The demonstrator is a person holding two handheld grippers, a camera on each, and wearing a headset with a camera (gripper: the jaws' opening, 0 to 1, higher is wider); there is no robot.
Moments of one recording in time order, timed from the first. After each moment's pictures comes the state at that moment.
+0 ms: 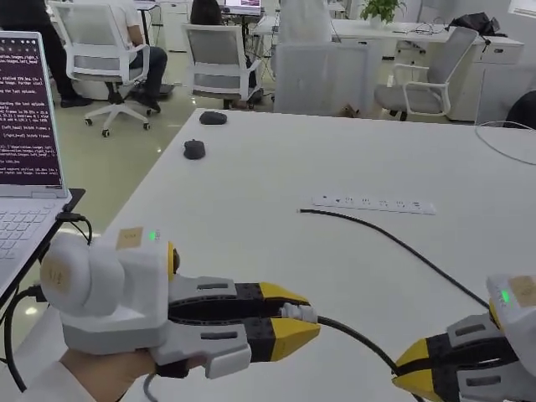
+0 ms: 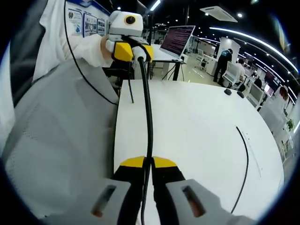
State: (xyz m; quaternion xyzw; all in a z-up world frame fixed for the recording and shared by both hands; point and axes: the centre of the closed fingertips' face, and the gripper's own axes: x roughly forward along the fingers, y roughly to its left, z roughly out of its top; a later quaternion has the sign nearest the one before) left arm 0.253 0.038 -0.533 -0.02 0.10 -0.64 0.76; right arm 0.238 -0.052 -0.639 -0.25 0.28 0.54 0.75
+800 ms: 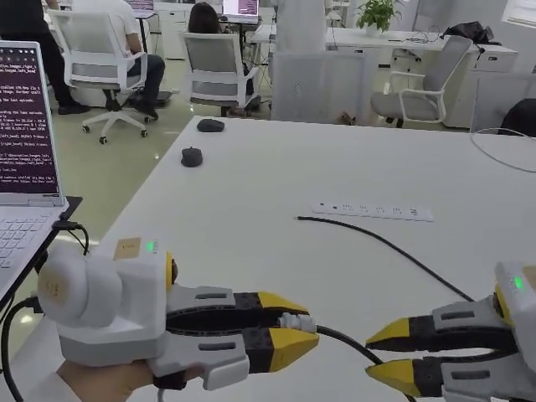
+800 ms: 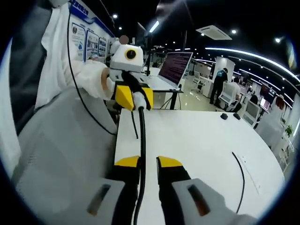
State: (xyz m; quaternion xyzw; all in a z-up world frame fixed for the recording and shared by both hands) left arm 0.251 0.036 -0.531 -0.02 0.10 -0.64 0.76; right arm 0.243 -0.002 -0.570 -0.20 0.16 0.57 0.78
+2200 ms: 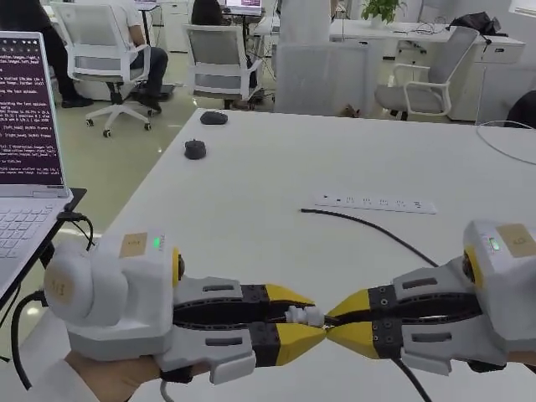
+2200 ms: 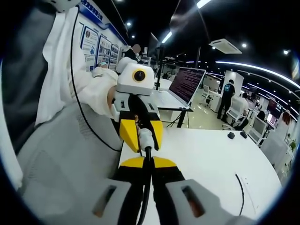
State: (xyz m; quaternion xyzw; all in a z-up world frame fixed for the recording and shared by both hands) left arm 0.247 0.033 -0.531 0.00 0.07 -0.65 0.76; right arm 0.243 0.038 -0.547 -0.20 0.12 0.60 0.76
